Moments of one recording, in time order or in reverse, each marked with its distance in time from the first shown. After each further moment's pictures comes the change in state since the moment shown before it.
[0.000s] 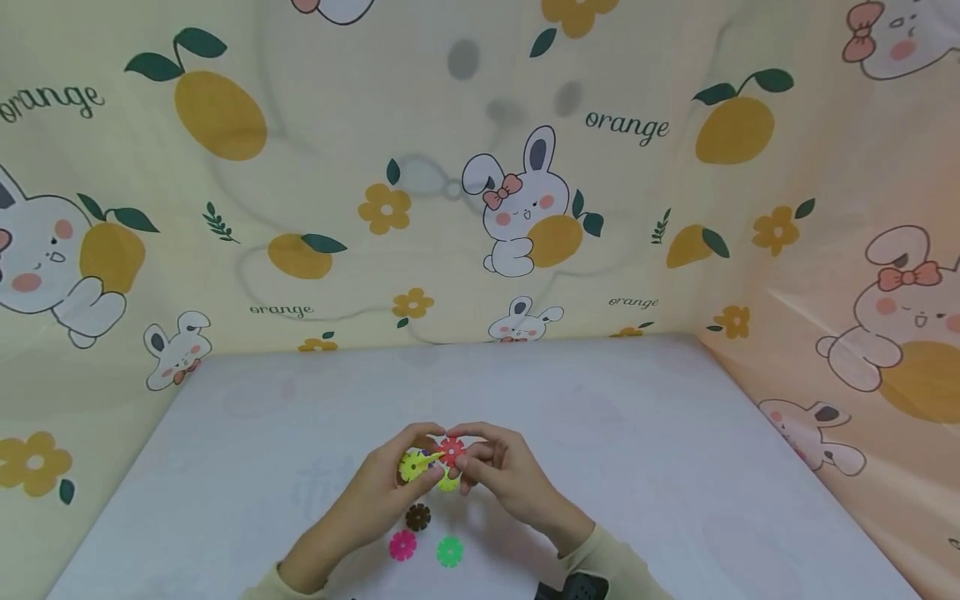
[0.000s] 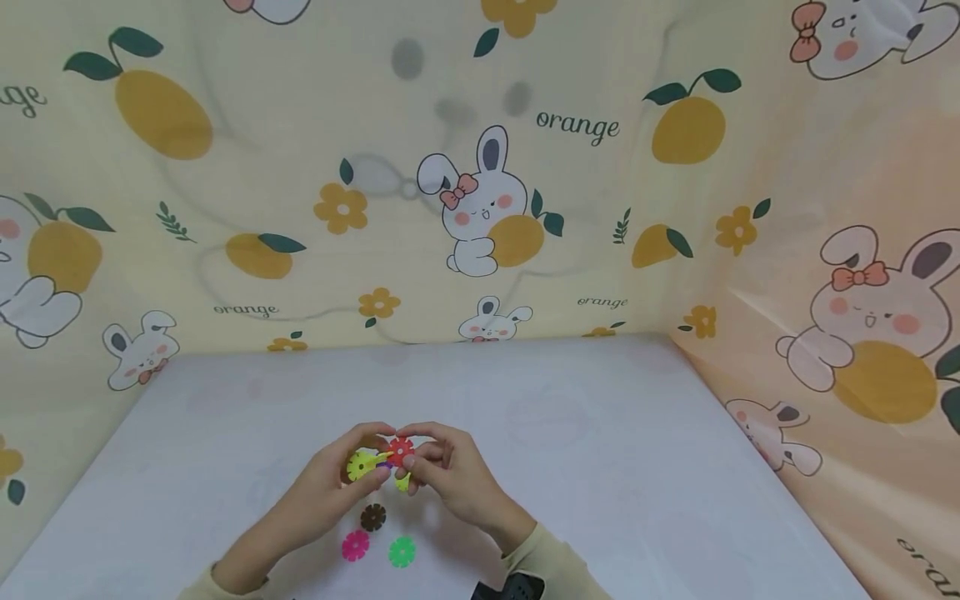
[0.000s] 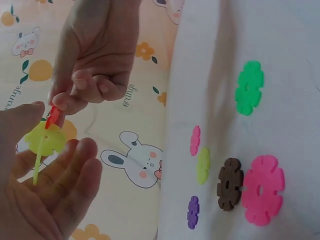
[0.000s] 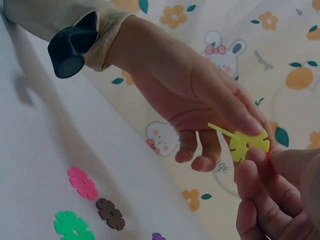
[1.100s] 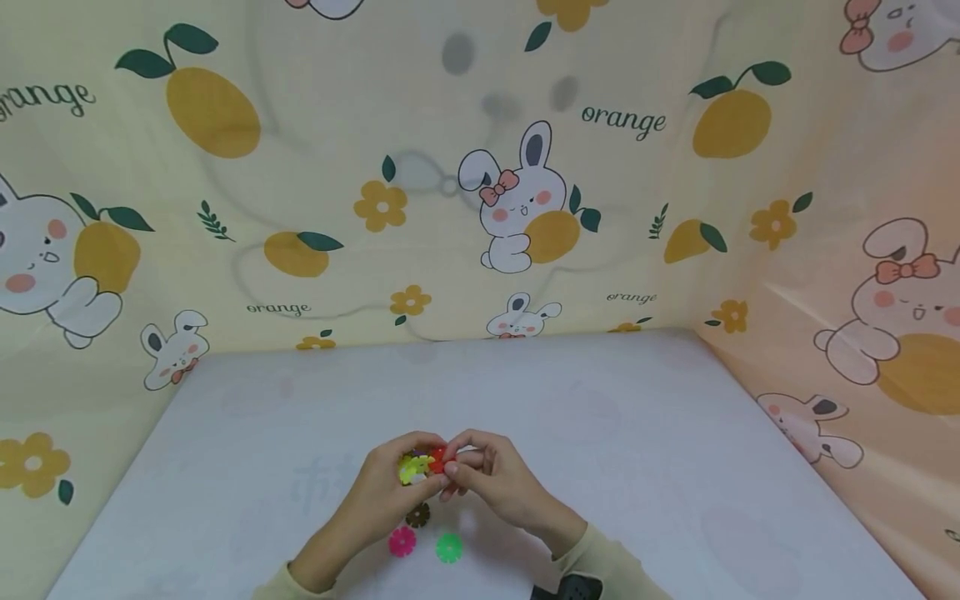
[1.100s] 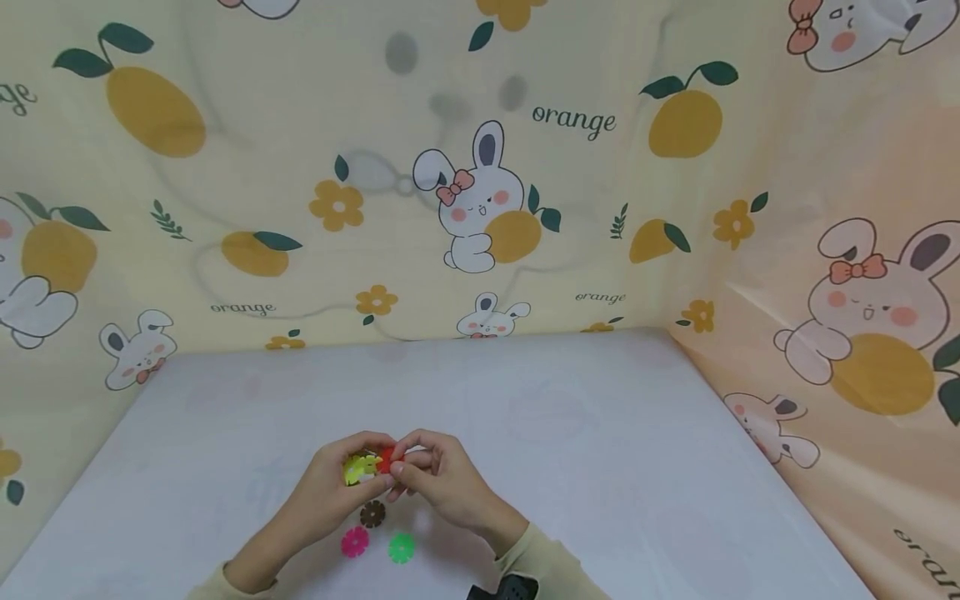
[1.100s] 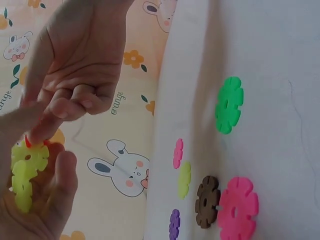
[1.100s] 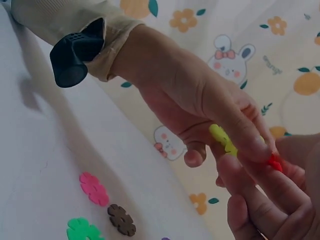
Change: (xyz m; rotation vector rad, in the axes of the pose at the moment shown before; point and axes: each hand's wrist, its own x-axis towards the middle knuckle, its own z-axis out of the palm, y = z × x) left_hand 0.003 -0.003 0.012 0.022 0.134 0.010; right_hand 0.000 0.004 0.010 0.065 -0.066 -0.022
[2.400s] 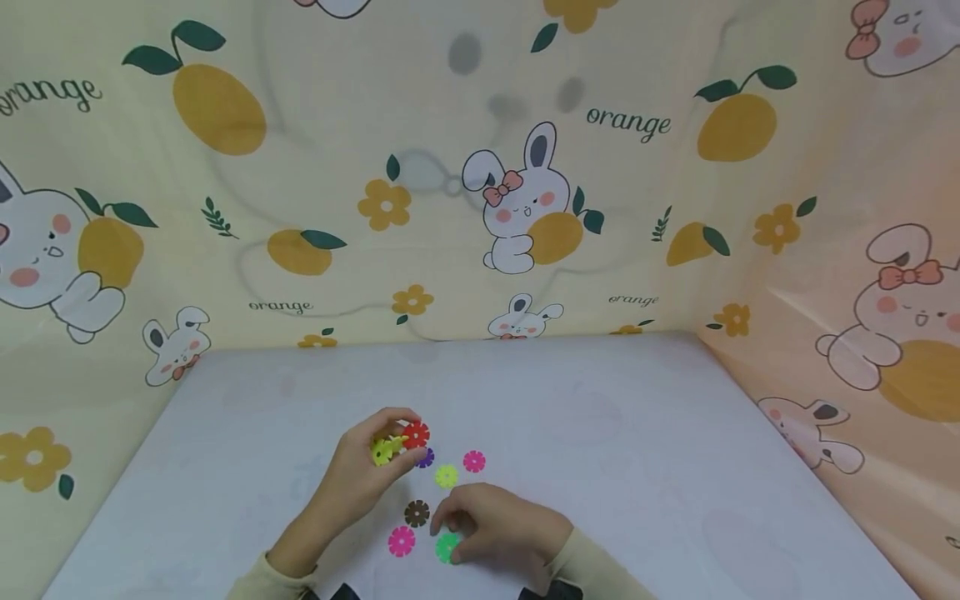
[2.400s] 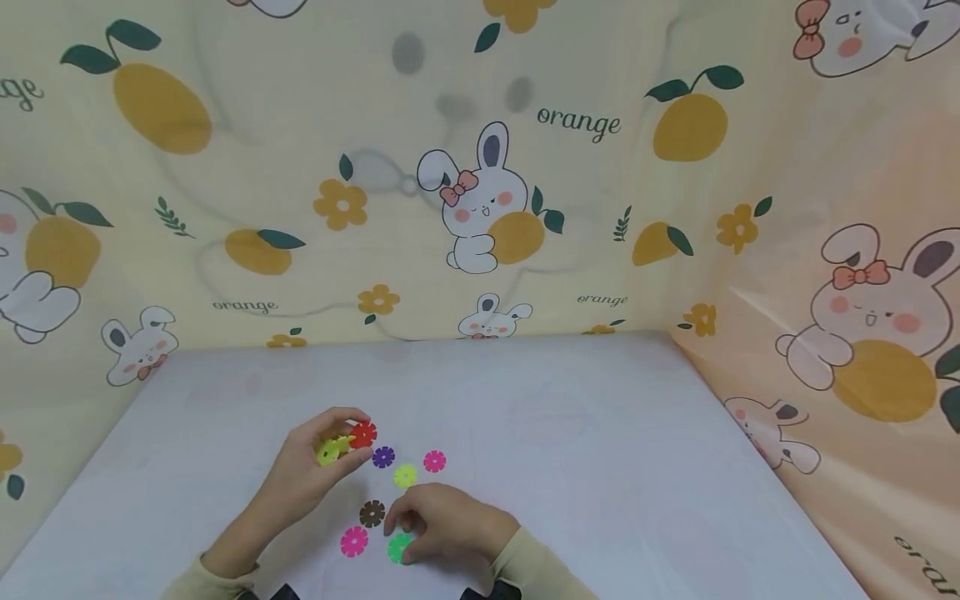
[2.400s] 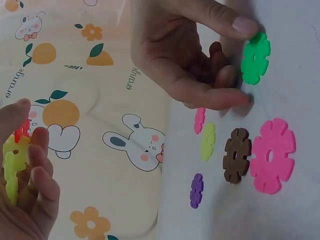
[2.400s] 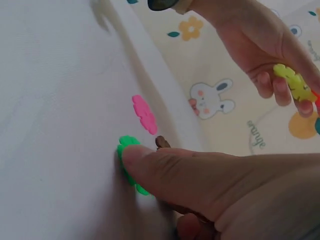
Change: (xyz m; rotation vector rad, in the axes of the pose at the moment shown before) left_hand 0.005 -0.002 -0.028 -0.005 0.107 -0.032; right_hand -0.005 0.030 0.000 -0.723 -0.326 0.357
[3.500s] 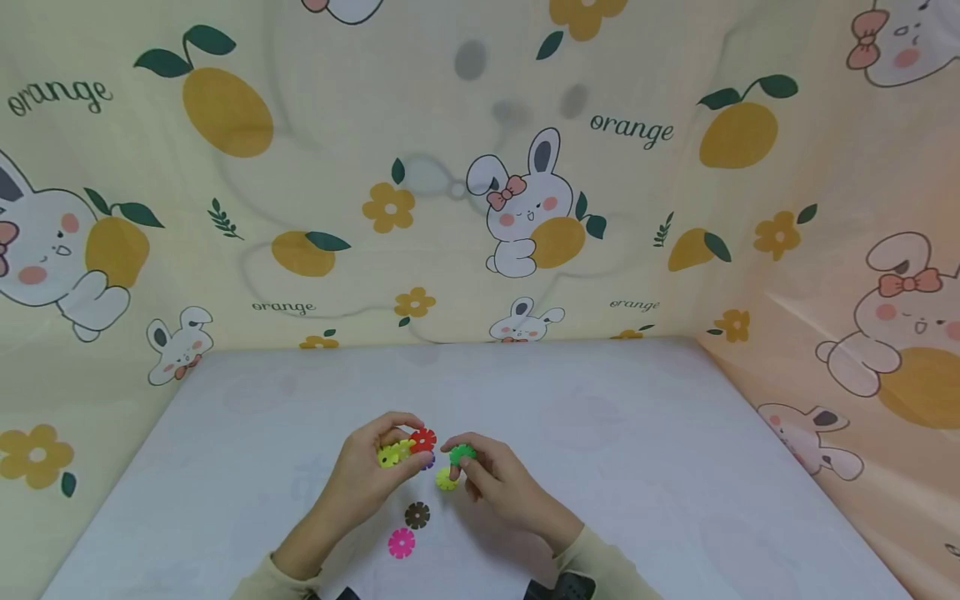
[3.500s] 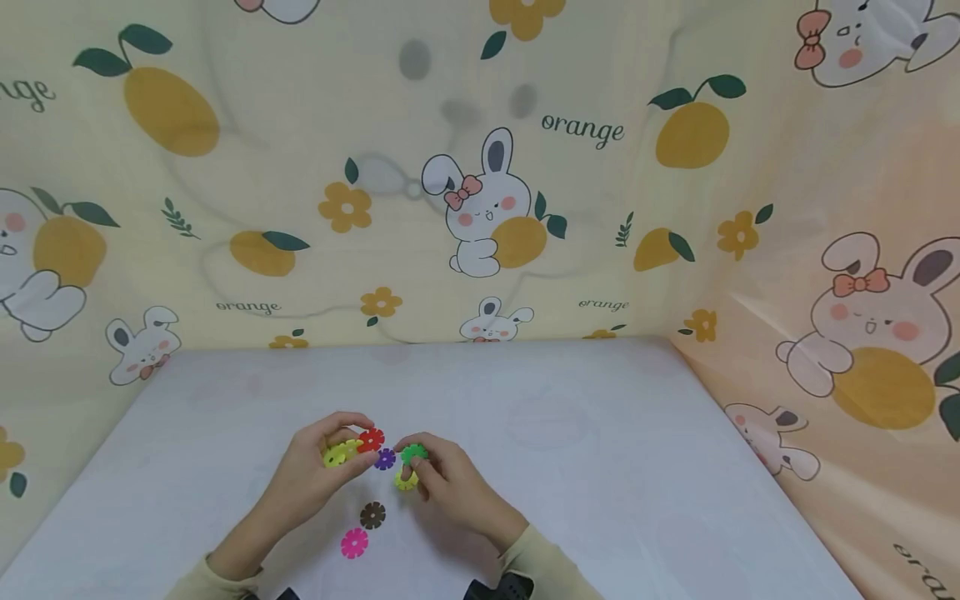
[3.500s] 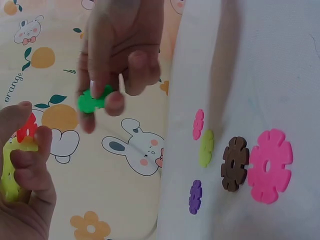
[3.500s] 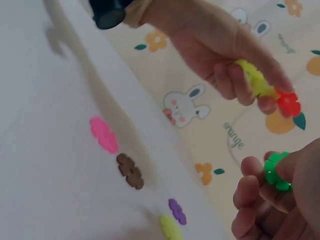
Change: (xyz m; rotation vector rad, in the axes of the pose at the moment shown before) left_hand -0.001 -0.001 0.003 -0.098 -0.047 -0.031; right_hand -0.001 -0.005 -0.019 0.363 0.370 -0.167
